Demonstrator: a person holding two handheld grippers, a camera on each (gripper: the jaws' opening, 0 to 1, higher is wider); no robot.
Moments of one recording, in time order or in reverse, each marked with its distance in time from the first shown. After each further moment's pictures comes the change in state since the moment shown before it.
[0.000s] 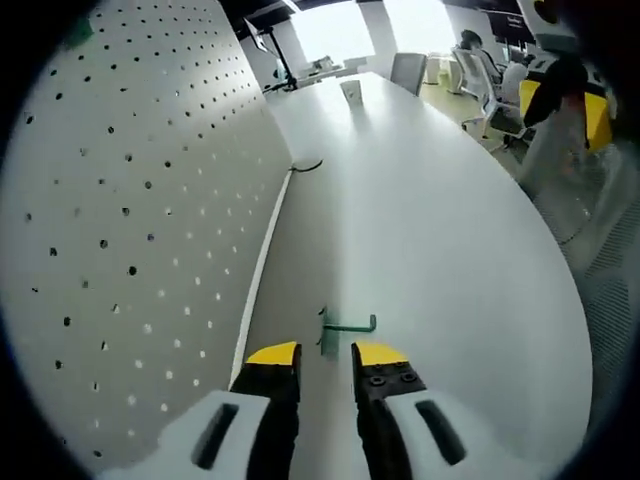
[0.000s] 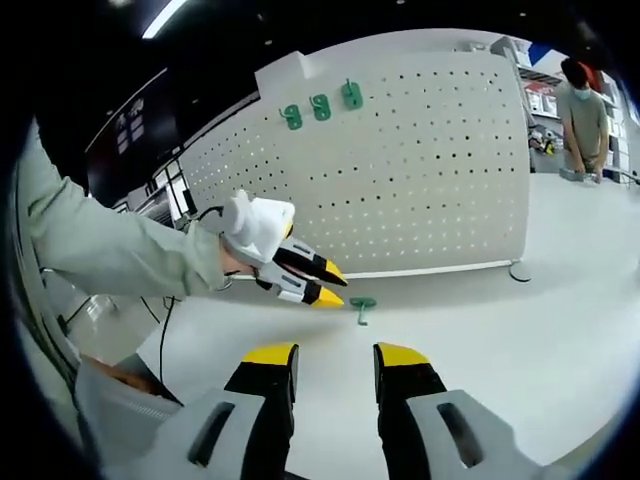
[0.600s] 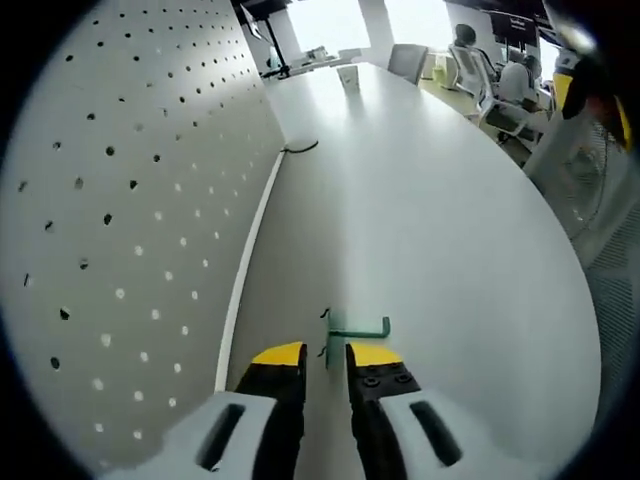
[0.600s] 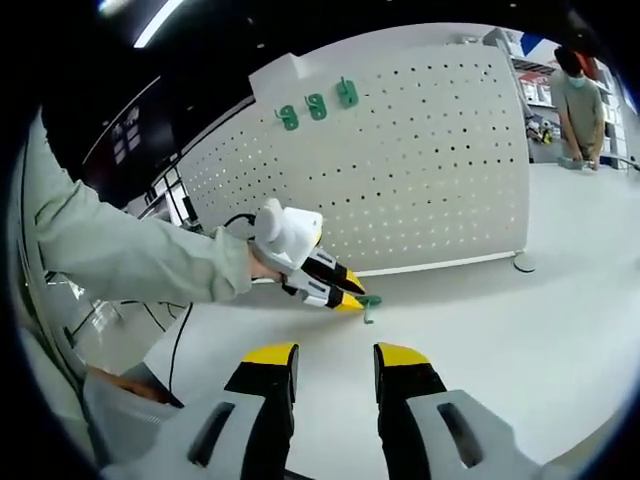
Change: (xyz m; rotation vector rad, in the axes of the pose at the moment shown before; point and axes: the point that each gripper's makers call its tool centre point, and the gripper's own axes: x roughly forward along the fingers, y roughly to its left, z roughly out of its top) left arm 0.029 -0.003 -0.007 -0.013 0.041 -0.064; right arm 0.000 0.002 -0.001 0.049 -0.003 0.006
